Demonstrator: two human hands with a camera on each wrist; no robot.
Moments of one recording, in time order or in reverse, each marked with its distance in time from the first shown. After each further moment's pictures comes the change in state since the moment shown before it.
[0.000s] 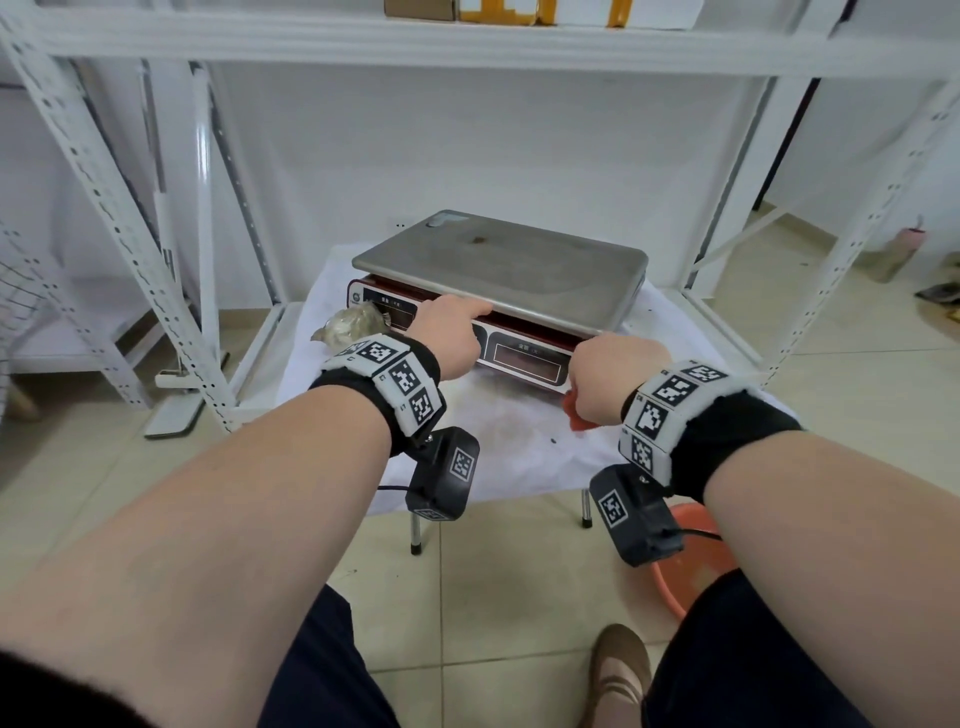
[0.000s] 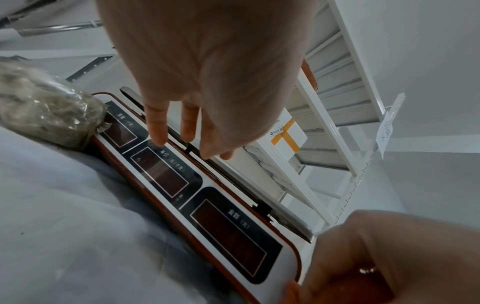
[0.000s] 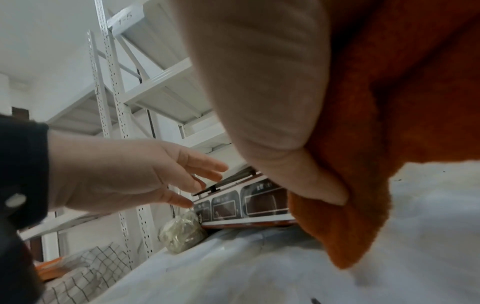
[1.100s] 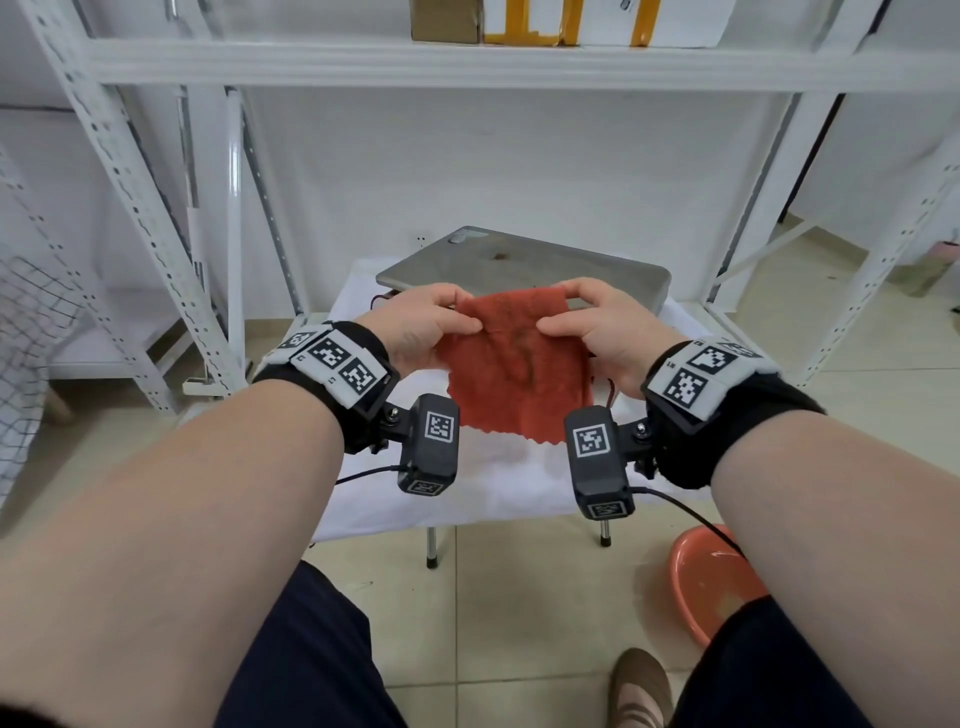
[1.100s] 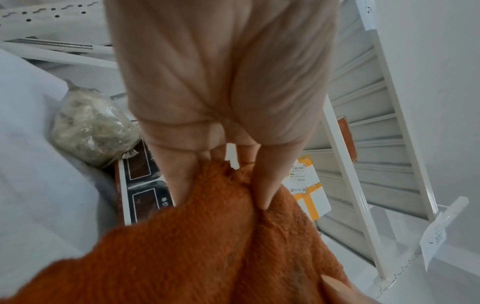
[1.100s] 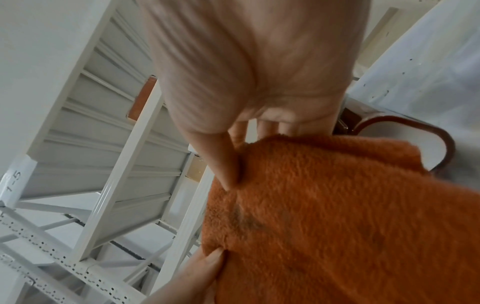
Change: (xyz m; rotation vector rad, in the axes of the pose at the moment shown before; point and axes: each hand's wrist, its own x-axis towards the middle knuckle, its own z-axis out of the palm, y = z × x) left_hand -0.011 -0.021 -0.041 -1.001 -0.124 -0.173; right_hand 0.014 -0.012 -0.032 1.701 0.059 -0.062
